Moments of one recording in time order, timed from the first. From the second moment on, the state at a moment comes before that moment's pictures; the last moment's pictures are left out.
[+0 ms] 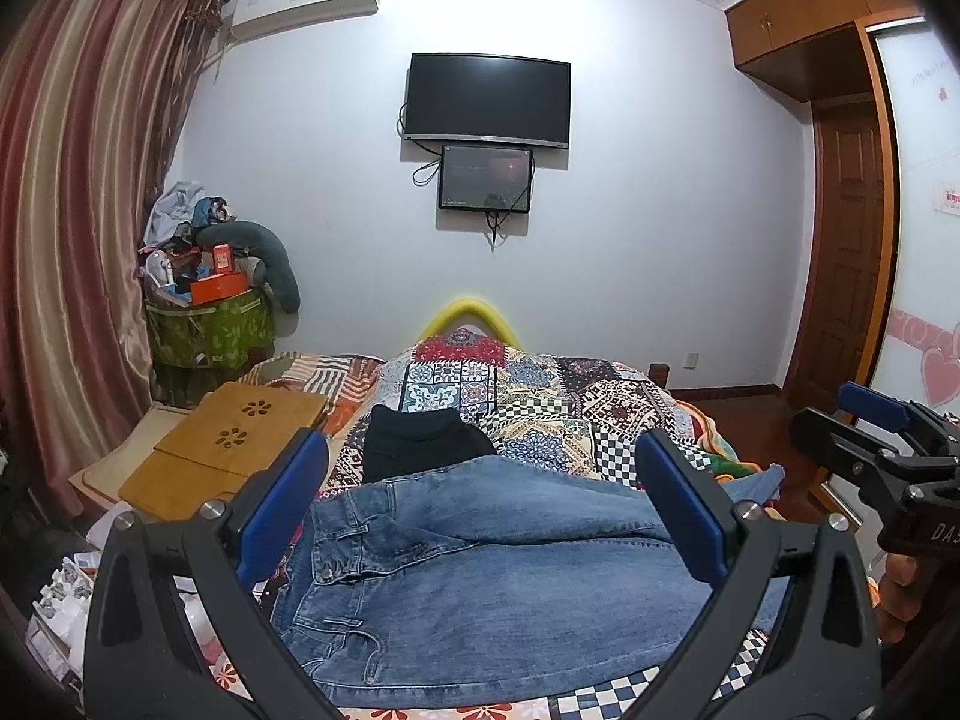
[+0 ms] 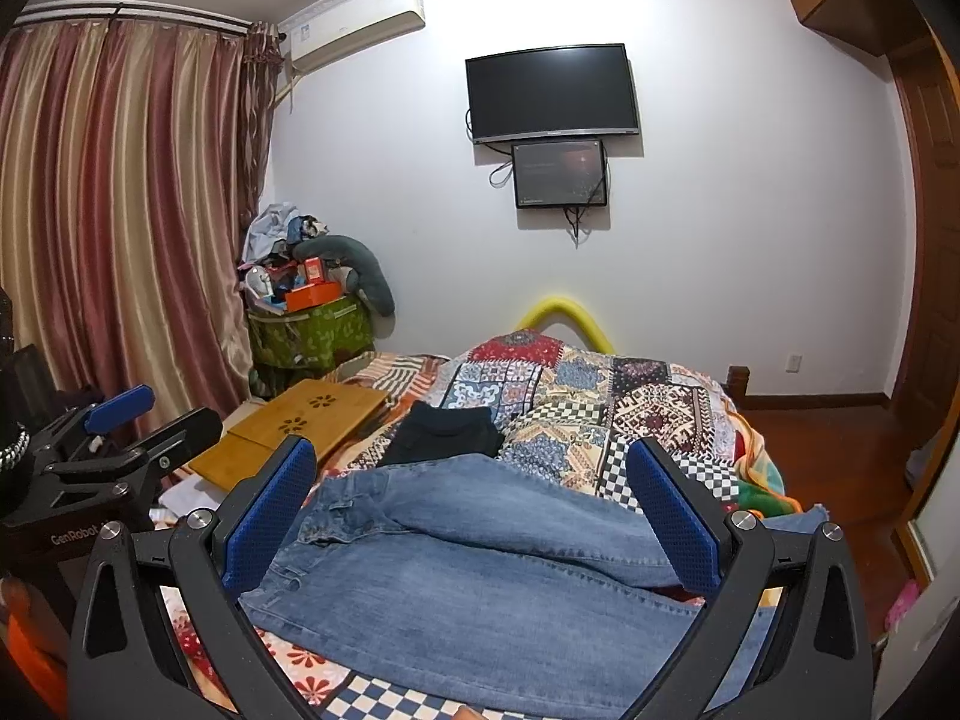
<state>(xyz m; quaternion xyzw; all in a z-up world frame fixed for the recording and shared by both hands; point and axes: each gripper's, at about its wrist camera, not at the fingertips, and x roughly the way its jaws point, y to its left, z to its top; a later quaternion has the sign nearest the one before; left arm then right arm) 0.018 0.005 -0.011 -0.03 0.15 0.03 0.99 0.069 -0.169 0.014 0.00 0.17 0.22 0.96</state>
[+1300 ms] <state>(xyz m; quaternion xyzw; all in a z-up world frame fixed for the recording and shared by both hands) 0.022 0.014 -0.010 -0.05 0.15 0.02 0.99 0.071 -0.172 0.016 -0.01 0.17 0.21 0.96</state>
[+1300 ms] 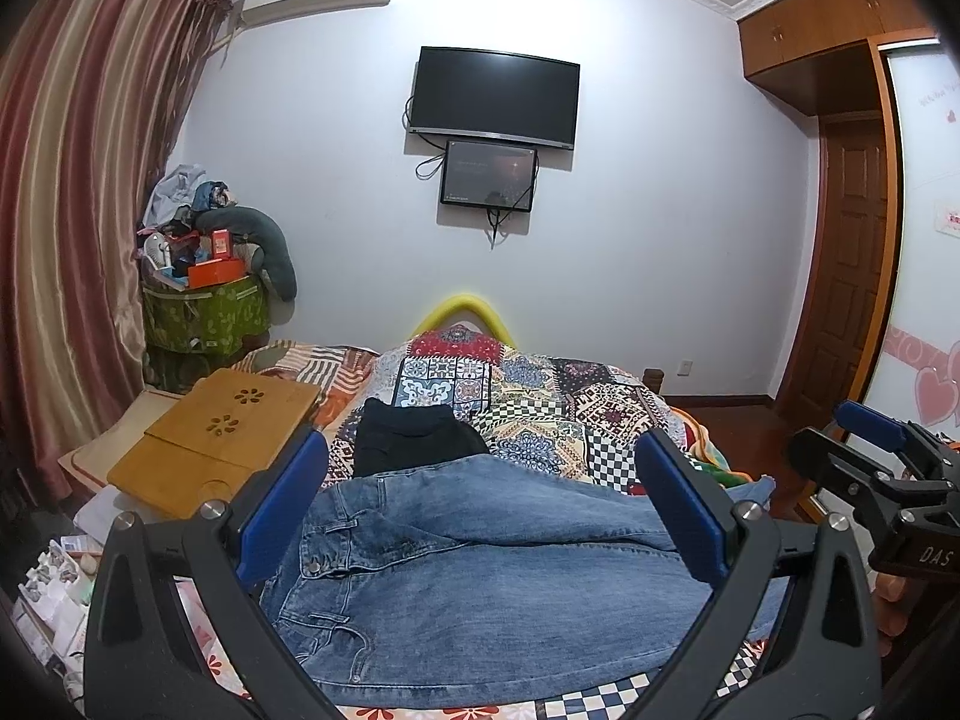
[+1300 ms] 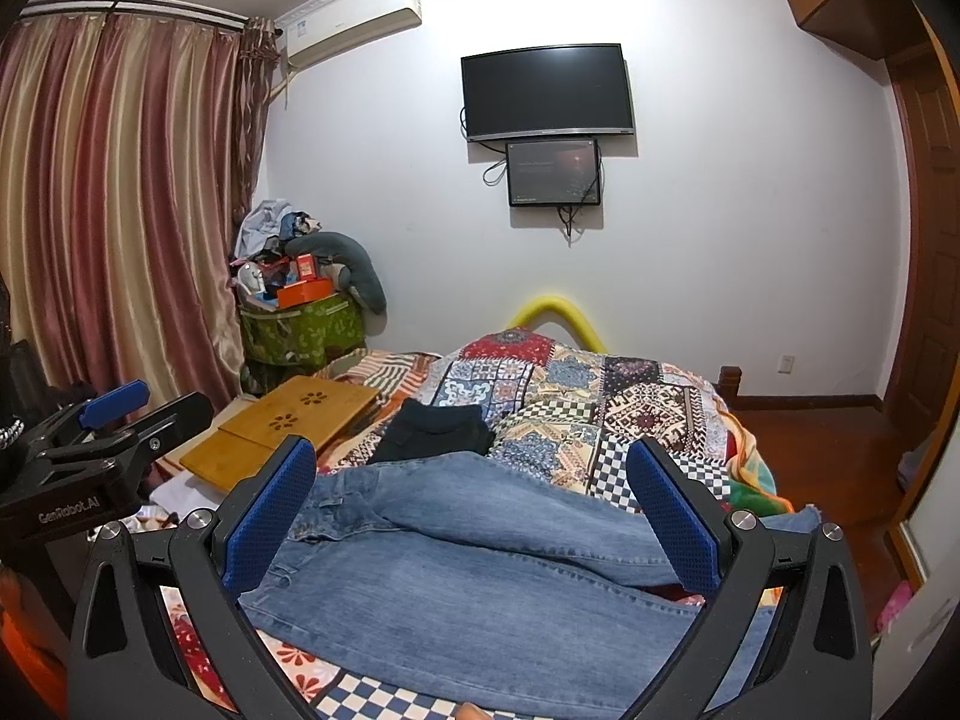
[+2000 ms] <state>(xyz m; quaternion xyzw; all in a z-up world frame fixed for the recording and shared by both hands) 0.073 0.027 -0.027 -0.05 0.17 0.04 0.98 0.109 -0.176 0.006 -0.02 0.19 0.20 0.96</state>
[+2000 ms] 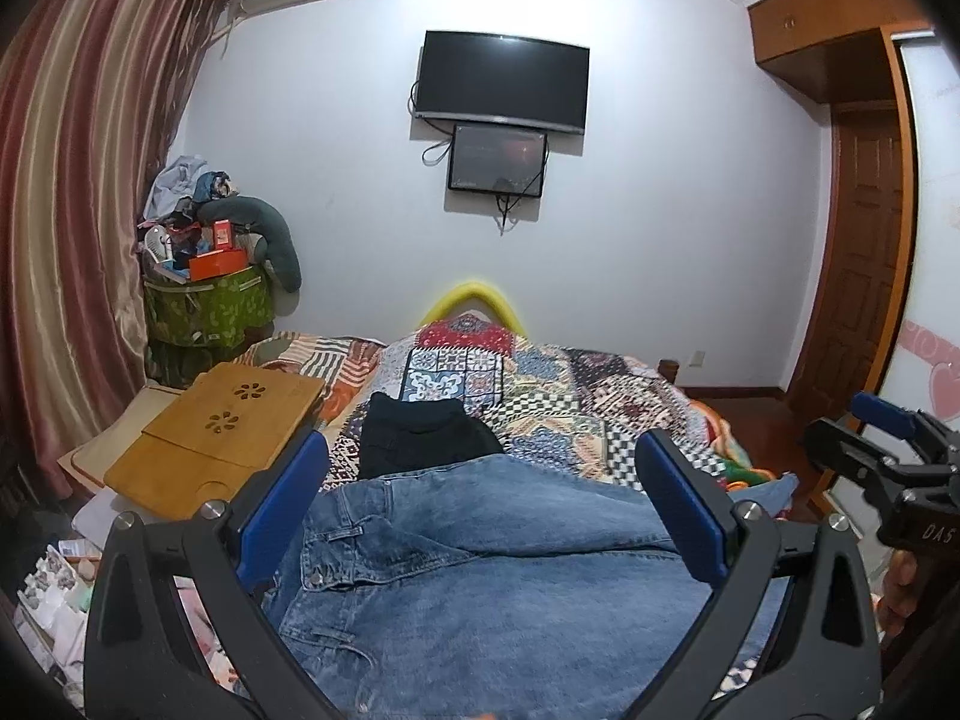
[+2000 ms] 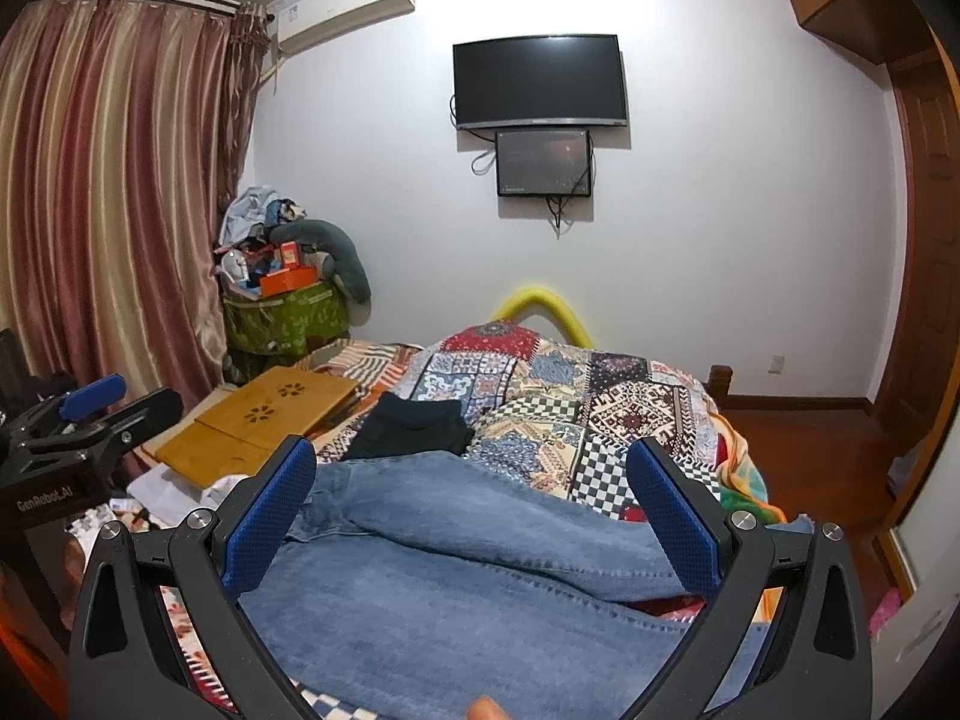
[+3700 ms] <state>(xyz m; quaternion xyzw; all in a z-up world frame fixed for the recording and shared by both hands) 0.393 0.194 -0.306 -0.09 0.55 0.12 0.82 0.394 -0.102 -0.213 -0.16 0.50 0.32 0.79</state>
